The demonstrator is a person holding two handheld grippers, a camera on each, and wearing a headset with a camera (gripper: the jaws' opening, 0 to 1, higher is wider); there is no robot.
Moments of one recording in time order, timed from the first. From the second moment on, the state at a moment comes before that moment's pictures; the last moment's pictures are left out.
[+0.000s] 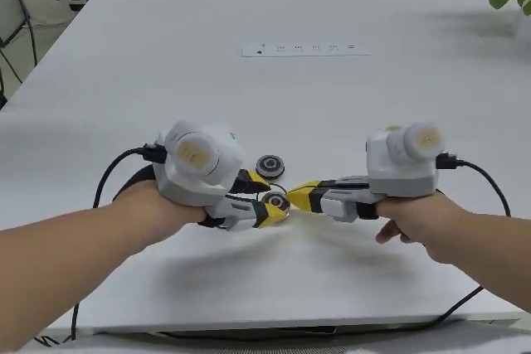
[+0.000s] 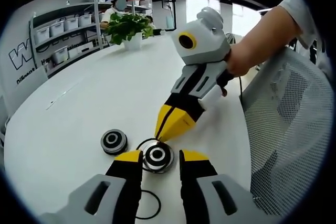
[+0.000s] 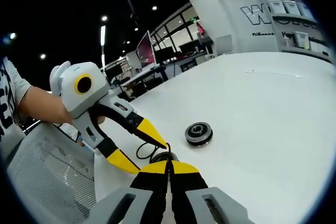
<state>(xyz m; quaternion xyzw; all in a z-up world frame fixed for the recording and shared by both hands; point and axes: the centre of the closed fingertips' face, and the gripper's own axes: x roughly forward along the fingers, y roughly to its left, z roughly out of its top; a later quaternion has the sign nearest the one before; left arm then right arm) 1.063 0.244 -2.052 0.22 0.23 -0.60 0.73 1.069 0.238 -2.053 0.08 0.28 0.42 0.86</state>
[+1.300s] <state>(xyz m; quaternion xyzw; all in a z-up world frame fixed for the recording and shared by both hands) 1.045 0.263 -1.990 0.16 0.17 -0.60 0.77 1.074 0.238 -2.044 0.10 0.27 0.43 0.86</state>
